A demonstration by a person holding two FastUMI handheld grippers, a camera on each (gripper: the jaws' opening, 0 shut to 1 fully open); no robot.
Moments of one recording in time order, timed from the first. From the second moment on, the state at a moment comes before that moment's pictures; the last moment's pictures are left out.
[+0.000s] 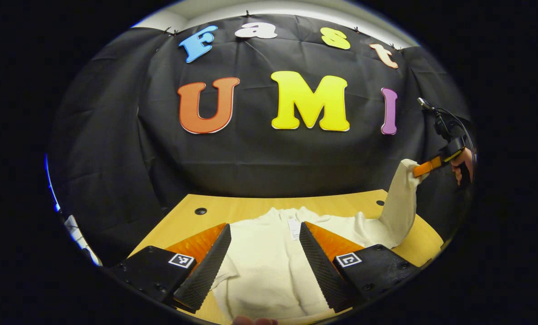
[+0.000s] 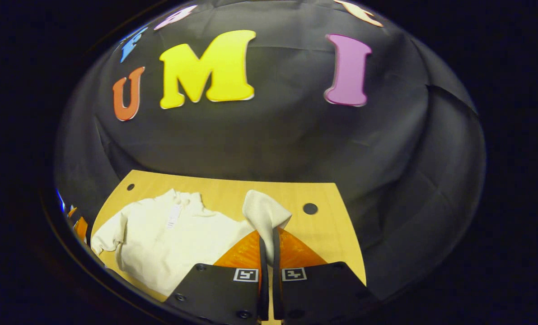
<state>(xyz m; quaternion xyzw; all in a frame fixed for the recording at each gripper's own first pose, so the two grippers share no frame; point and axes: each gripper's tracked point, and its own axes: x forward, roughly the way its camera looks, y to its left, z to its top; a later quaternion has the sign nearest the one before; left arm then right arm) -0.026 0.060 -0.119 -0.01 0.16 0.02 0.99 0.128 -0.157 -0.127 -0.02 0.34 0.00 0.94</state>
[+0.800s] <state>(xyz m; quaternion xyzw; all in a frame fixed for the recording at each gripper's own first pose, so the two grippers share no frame) -0.092 0.201 -0.138 -0.04 0.18 0.15 0.97 0.178 0.151 -0.261 -0.07 0.40 0.12 0.91</state>
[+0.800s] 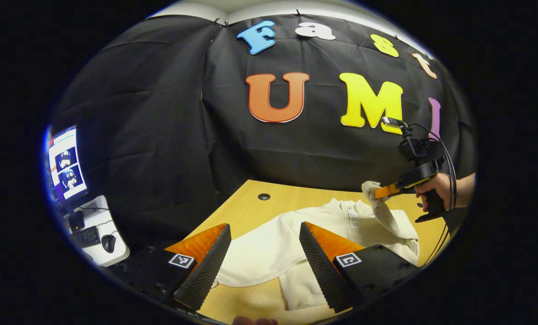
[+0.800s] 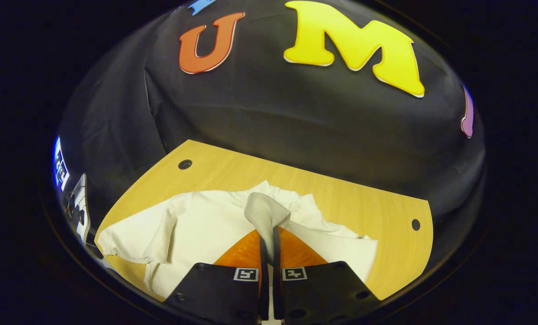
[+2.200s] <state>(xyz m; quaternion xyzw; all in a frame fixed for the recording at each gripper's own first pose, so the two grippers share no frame) -0.140 0.267 -0.212 -0.05 0.23 0.15 0.96 0.129 0.304 -0.312 0.00 0.40 0.20 0.89</state>
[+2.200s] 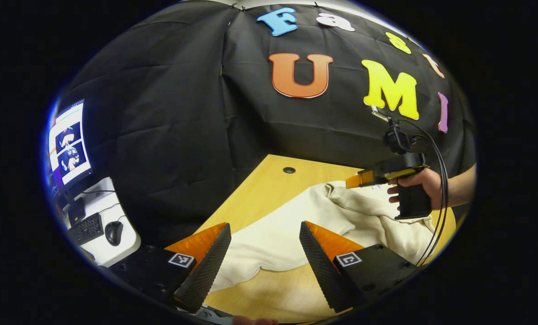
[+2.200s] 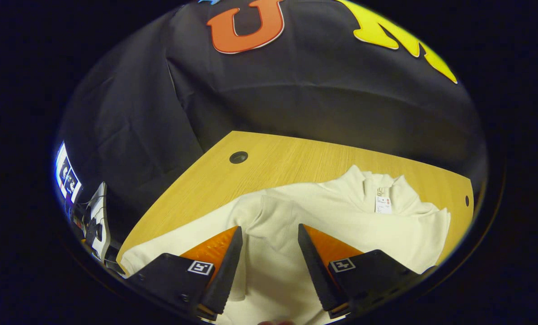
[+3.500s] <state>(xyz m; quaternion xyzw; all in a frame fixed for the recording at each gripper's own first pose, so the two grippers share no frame) -0.231 0.370 -0.346 0.01 0.37 0.14 0.92 -0.006 0.153 -0.234 -0.10 0.37 0.23 0.89</state>
